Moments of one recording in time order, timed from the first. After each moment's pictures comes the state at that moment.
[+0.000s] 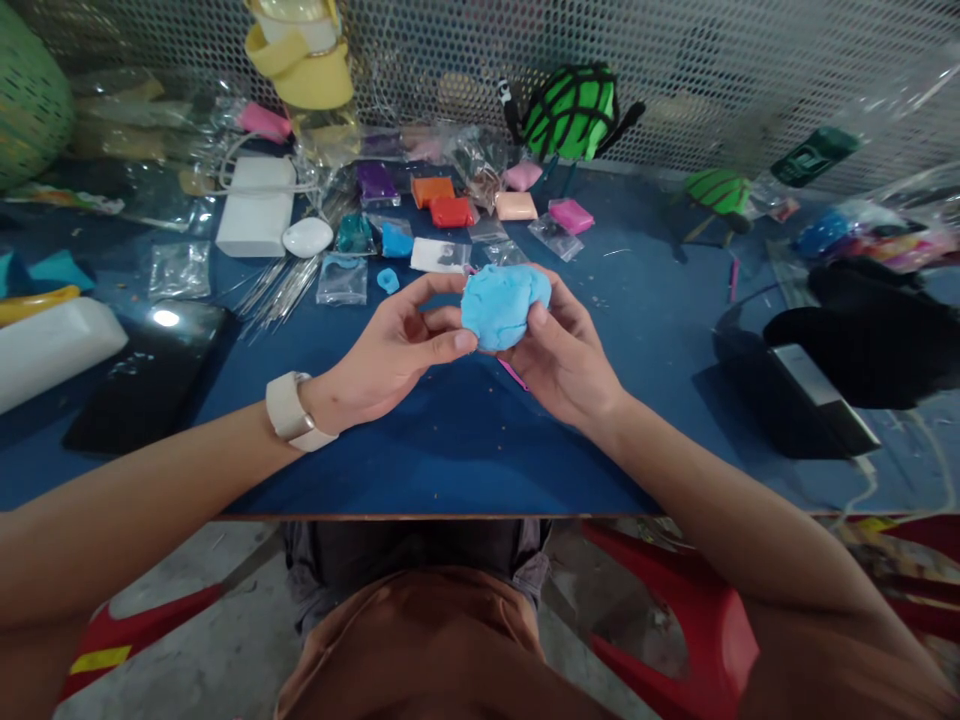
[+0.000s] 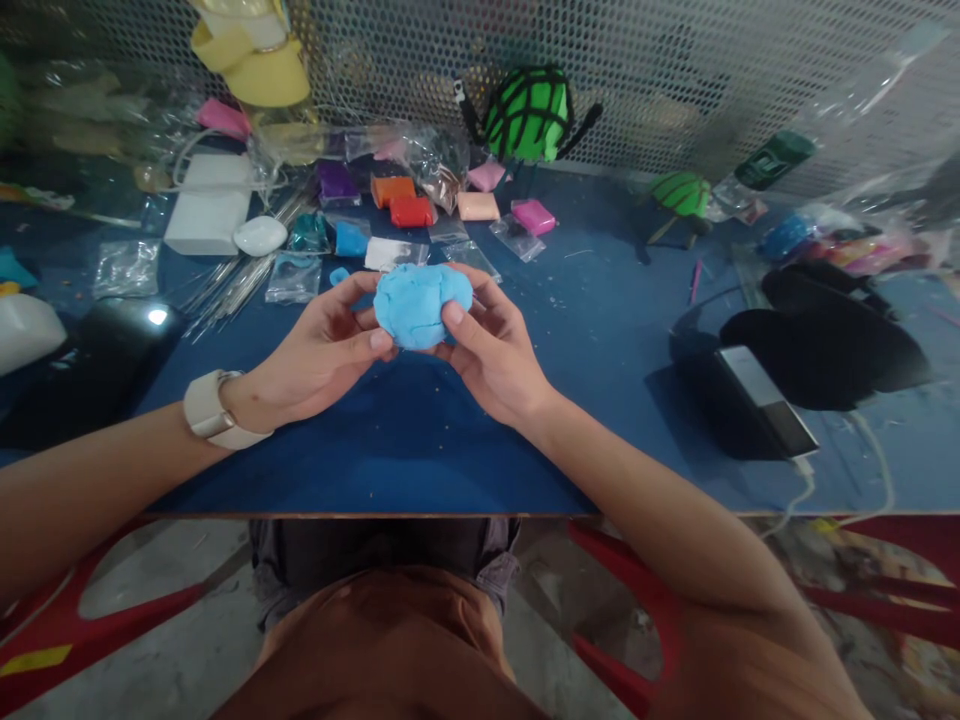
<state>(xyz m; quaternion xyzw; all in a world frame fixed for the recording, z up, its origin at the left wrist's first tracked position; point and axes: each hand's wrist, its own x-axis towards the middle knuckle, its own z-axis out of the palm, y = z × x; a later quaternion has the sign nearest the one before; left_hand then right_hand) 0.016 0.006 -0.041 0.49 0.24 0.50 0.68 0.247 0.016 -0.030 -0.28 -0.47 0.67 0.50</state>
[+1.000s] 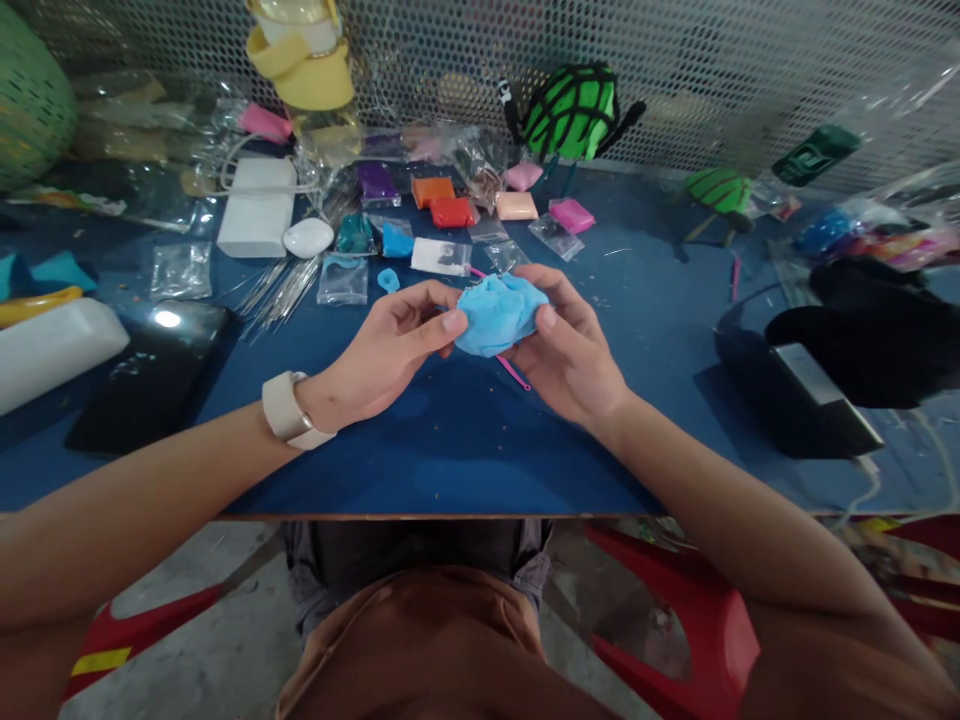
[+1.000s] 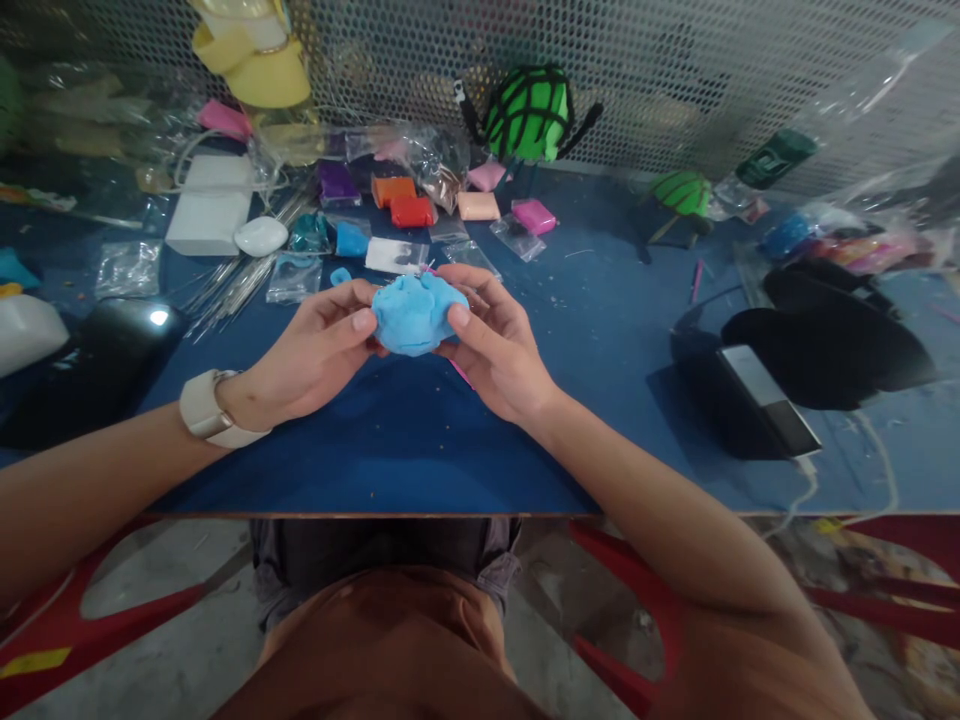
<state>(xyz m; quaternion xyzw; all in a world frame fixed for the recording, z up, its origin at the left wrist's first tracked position) 0.017 0.005 -0.029 0.51 0.28 0.52 0.62 0.251 0.015 -0.028 -0.29 -0.50 0.66 0.49</state>
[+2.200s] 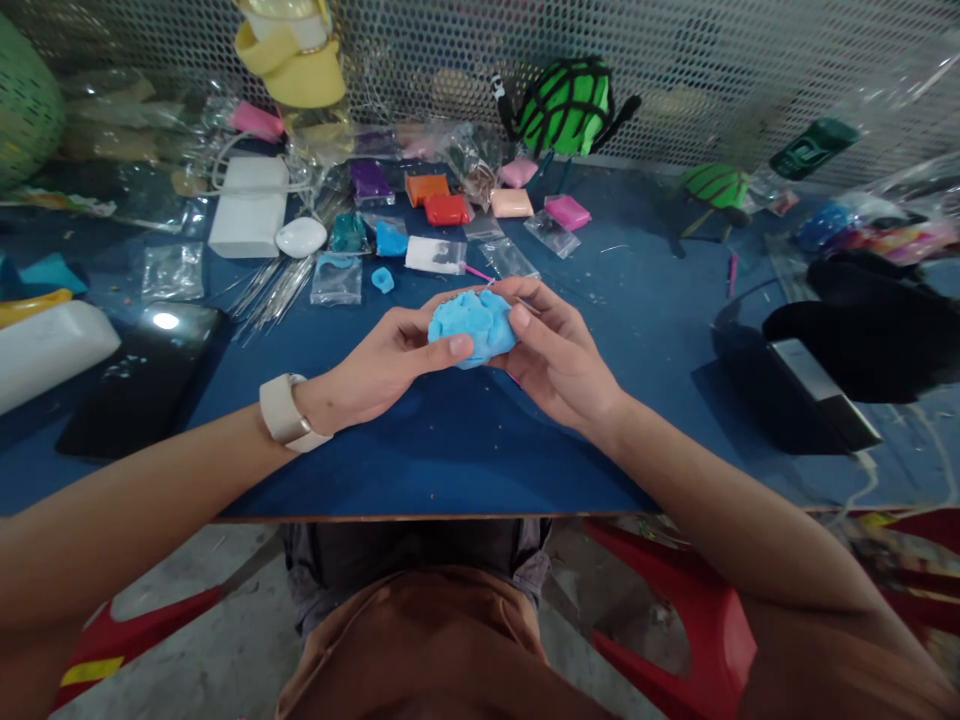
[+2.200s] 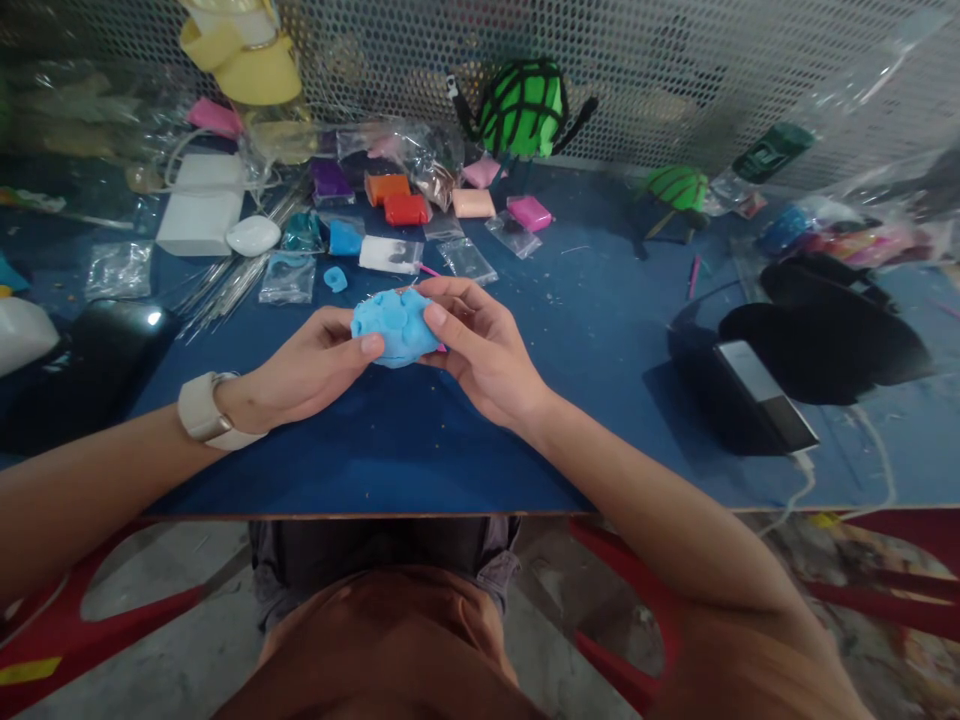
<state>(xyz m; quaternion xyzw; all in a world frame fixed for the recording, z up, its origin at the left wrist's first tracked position) 0.018 0.003 -0.035 0.55 0.26 0.46 0.65 0.245 0.011 -0.023 -0.30 -0.49 0.68 0.46</state>
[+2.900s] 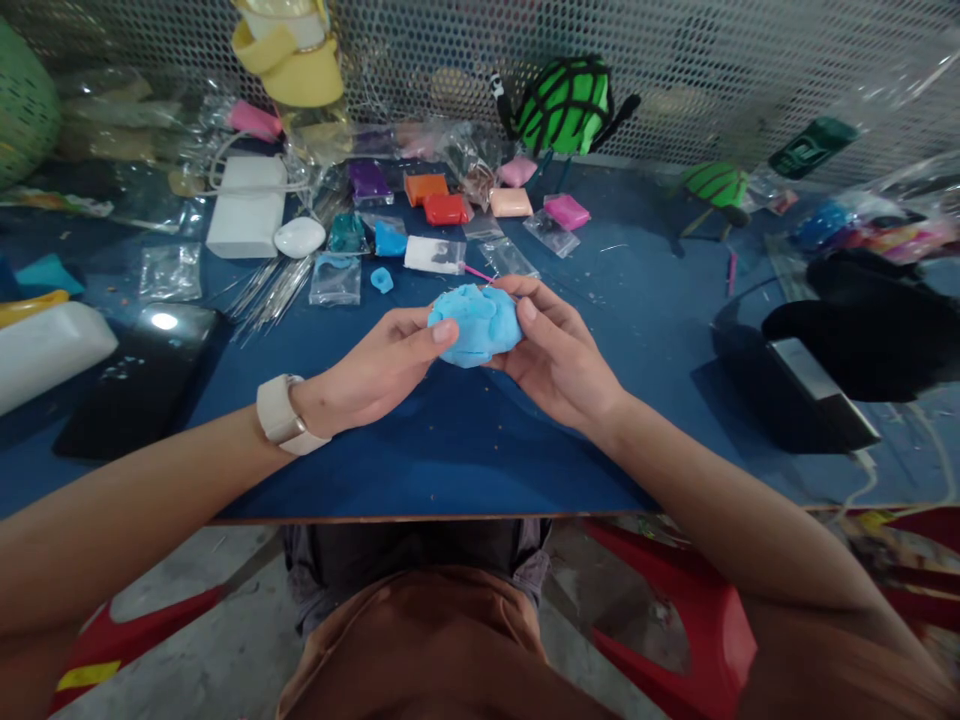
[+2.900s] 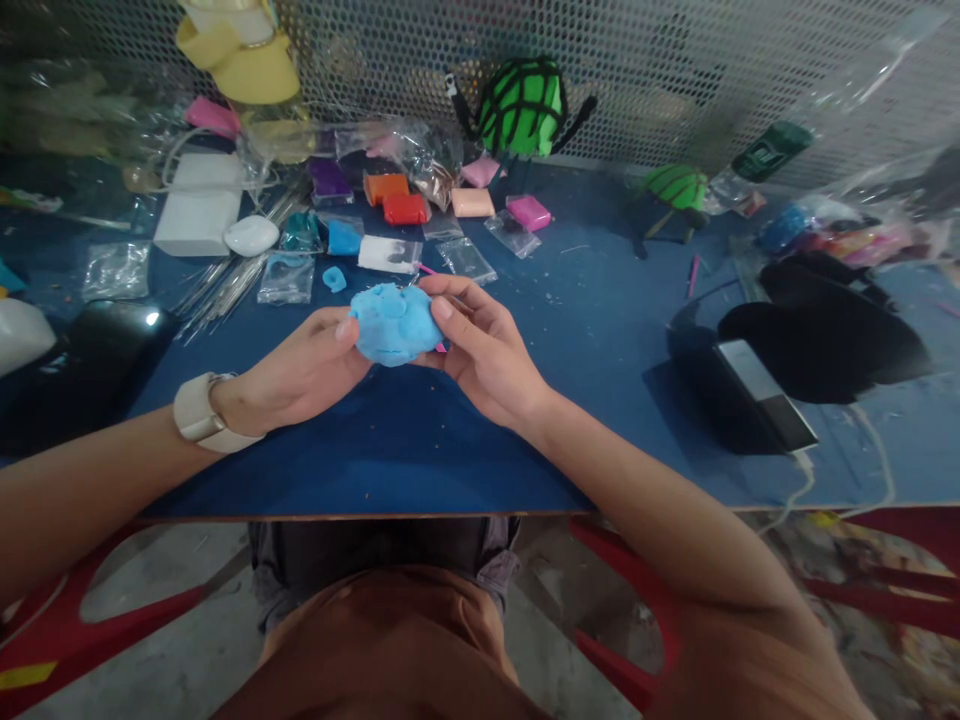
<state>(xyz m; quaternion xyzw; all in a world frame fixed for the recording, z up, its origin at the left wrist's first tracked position) 0.017 0.001 -0.029 0.55 0.22 0.44 0.67 0.244 0.011 -0.022 -0.30 -0.47 0.69 0.46</state>
